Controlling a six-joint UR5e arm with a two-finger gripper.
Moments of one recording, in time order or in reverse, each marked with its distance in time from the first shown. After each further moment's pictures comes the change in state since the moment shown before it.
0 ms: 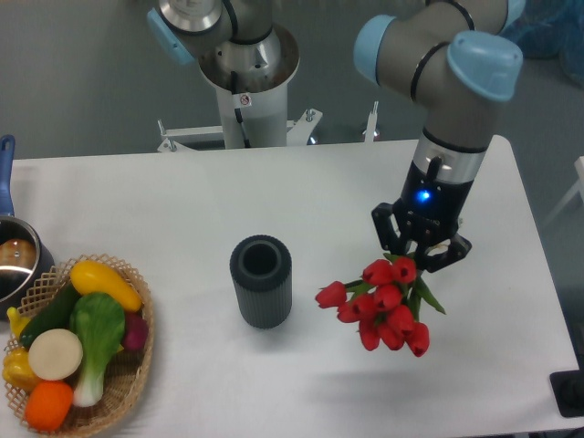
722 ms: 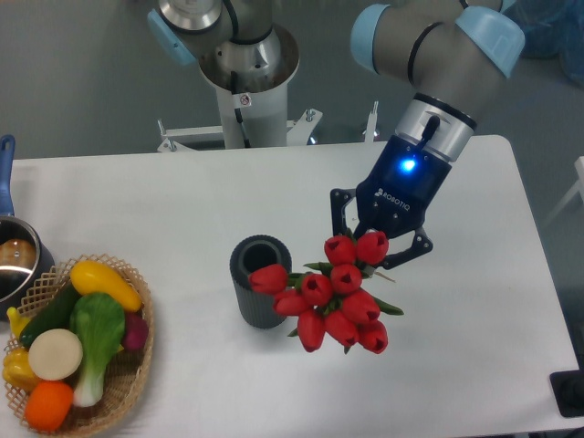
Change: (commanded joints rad) arm 0.017 0.006 -0.022 0.068 -0.408 -0.095
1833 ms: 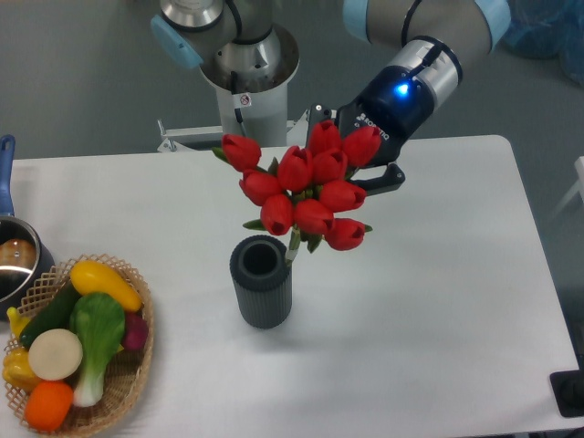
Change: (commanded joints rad) arm 0.078 0.163 -0.250 0.000 -0.399 0.011
